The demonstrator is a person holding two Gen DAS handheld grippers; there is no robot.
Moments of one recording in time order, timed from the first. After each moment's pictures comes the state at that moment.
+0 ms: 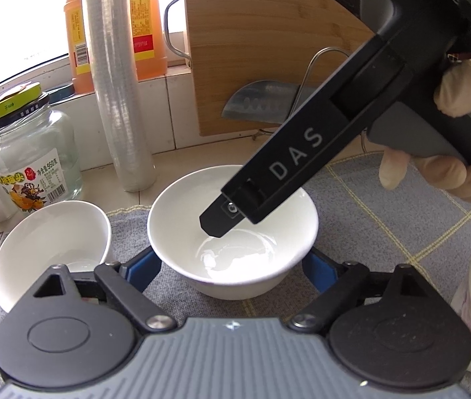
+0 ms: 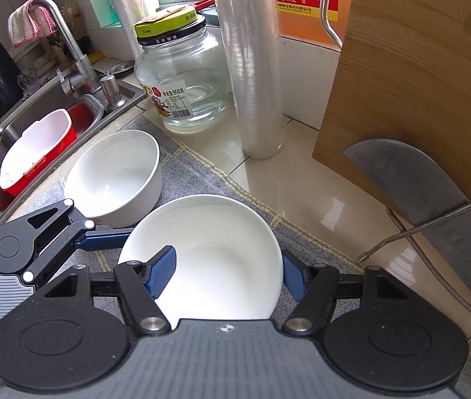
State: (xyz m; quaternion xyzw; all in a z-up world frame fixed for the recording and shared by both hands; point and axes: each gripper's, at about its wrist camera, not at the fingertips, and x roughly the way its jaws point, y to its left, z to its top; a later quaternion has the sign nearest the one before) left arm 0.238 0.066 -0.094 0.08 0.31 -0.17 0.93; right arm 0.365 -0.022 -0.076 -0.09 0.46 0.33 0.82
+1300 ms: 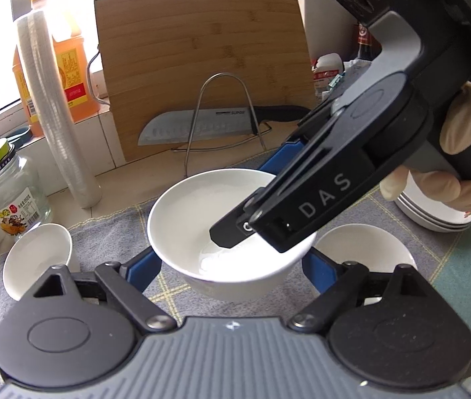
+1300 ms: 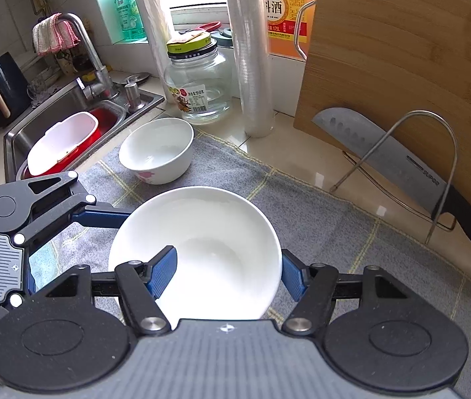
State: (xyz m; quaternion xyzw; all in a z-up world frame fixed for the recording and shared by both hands) left arm 0.157 0.022 -0.032 0.13 0.33 -0.25 0.90; right arm 0.250 -0.082 -0.023 -0.07 0.44 0.30 0.84
